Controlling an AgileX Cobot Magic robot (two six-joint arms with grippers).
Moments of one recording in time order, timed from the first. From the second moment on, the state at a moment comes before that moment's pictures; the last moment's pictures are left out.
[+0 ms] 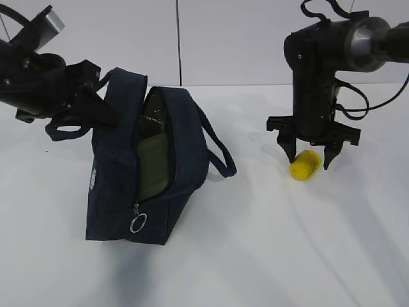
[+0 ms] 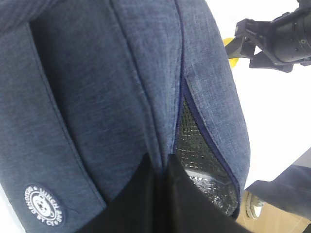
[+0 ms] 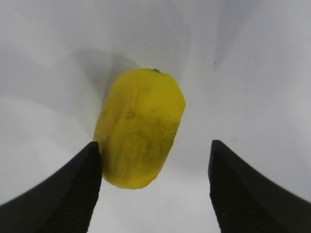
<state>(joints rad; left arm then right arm) -0.23 1.60 -1.09 -0.91 0.76 0.47 0.30 2.25 -1.81 -0.21 1.22 0.86</state>
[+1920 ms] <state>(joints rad) -0.23 1.60 -1.09 -0.90 0.76 0.47 0.30 2.28 -1.81 -0.20 1.22 0.87</state>
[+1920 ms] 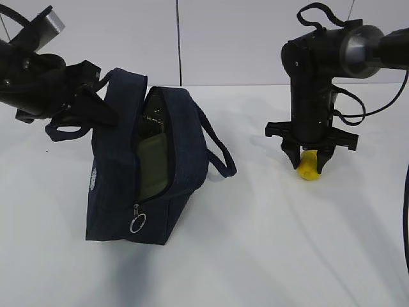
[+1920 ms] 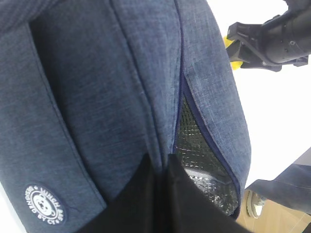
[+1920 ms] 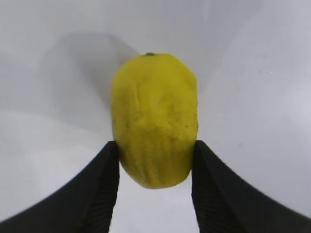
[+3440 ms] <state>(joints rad) -0.23 1.60 -1.09 -0.90 0.76 0.47 0.29 2.21 -2.04 0.21 1.22 0.20</state>
